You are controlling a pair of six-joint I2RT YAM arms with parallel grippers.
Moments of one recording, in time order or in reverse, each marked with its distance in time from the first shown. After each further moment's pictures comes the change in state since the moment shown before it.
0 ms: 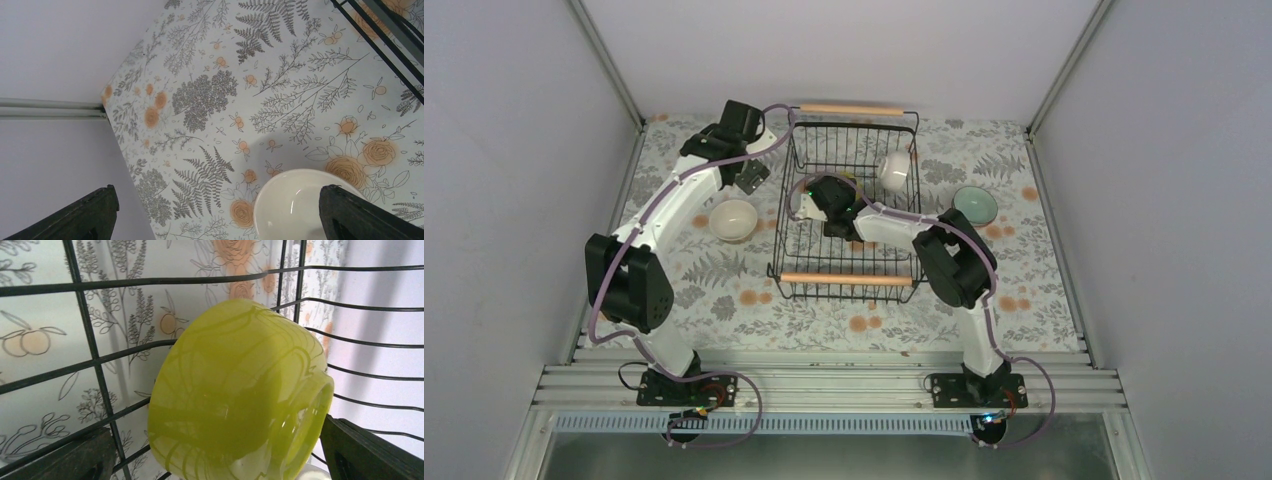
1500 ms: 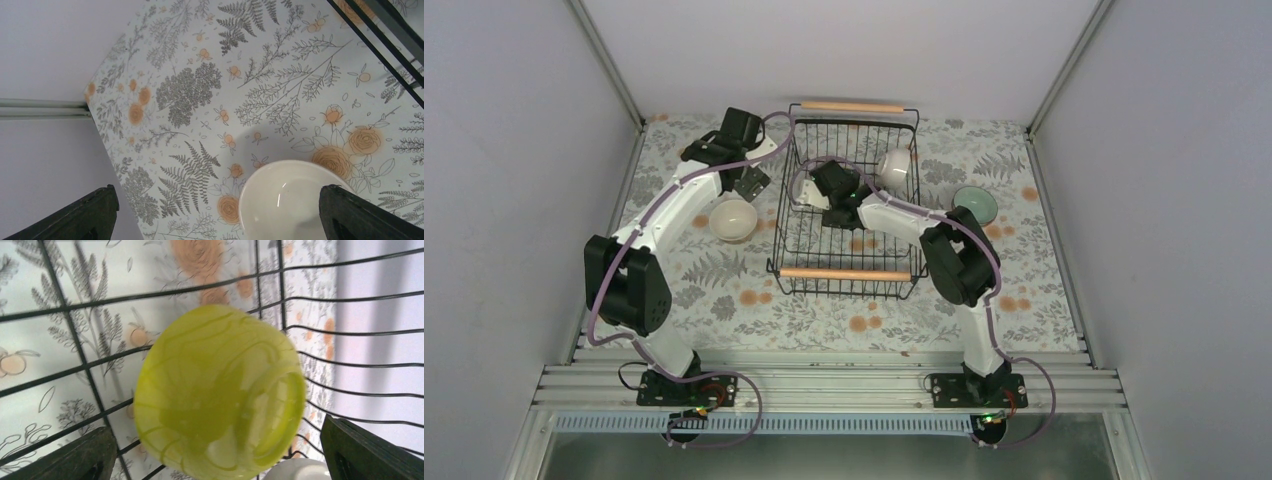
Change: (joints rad) left arm 0.000 -0.019 -0.059 0.017 0.029 0.000; right arm -0.034 -0.005 0.068 -0.075 -0.076 0.092
